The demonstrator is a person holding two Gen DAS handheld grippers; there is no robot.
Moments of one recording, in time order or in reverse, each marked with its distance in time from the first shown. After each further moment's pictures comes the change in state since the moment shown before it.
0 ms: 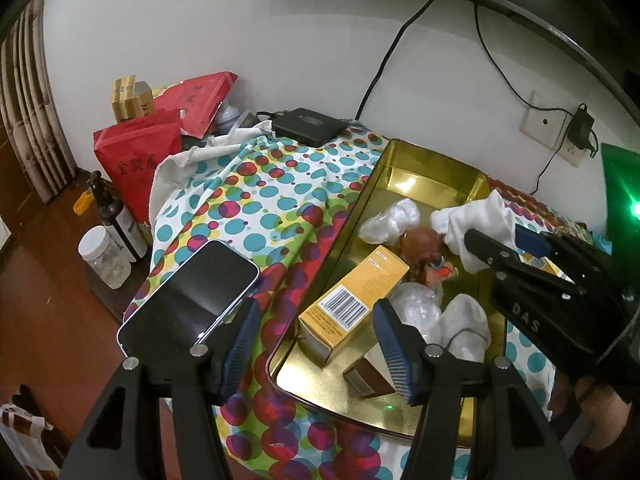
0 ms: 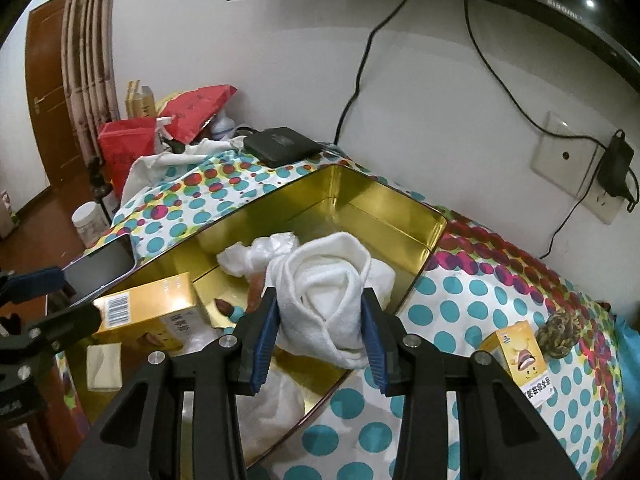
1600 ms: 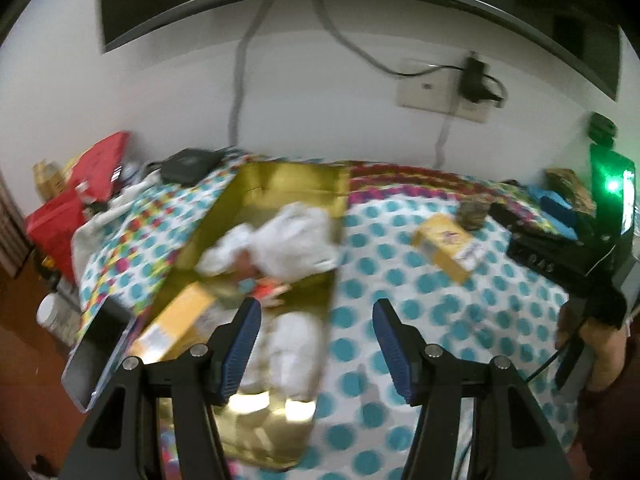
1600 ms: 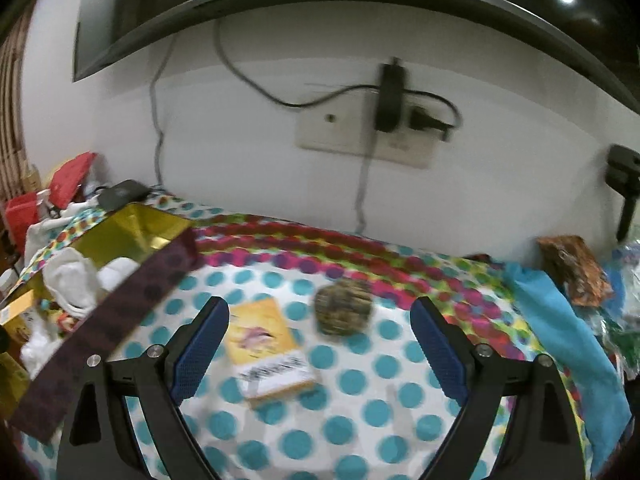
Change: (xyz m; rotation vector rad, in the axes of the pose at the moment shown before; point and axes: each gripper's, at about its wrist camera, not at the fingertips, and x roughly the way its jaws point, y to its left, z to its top) left arm -0.021 -0.155 0.006 0.249 -0.038 -0.149; right arm -0.021 -0.177 -0.044 0.251 -0.132 -0.298
